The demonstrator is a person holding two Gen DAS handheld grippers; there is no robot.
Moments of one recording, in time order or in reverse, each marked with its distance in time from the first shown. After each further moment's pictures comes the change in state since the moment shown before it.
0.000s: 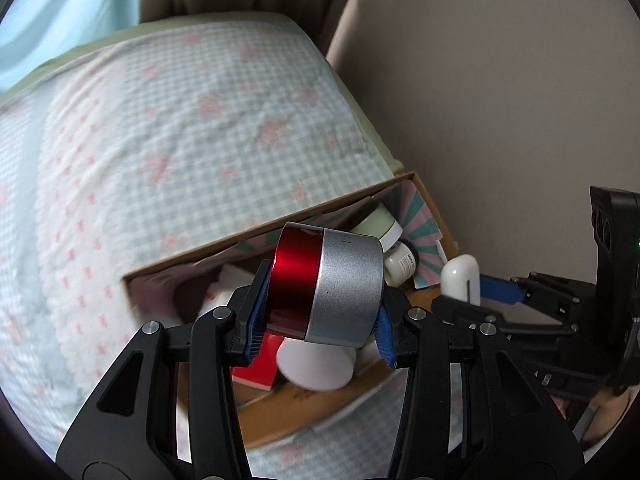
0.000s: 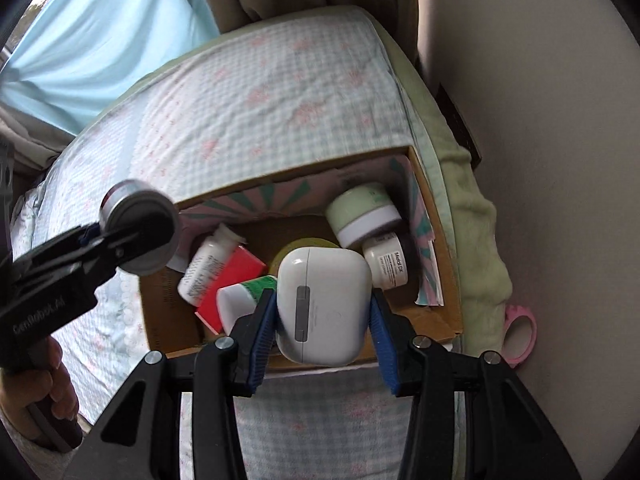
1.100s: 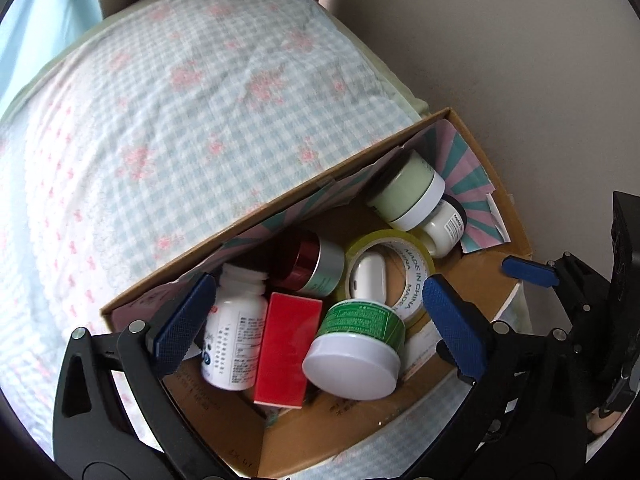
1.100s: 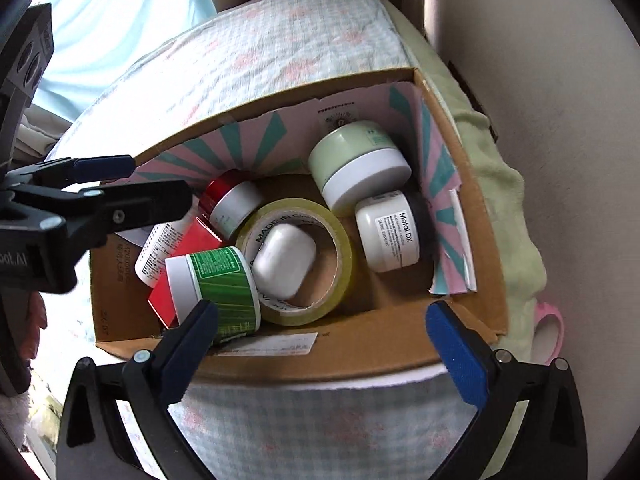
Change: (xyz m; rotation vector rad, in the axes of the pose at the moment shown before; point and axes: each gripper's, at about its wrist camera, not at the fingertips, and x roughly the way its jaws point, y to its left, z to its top) left arm 0.068 -0.003 0.000 0.139 0.159 0.114; right arm 0.049 -0.024 -0.035 -0.027 -0.015 0.016
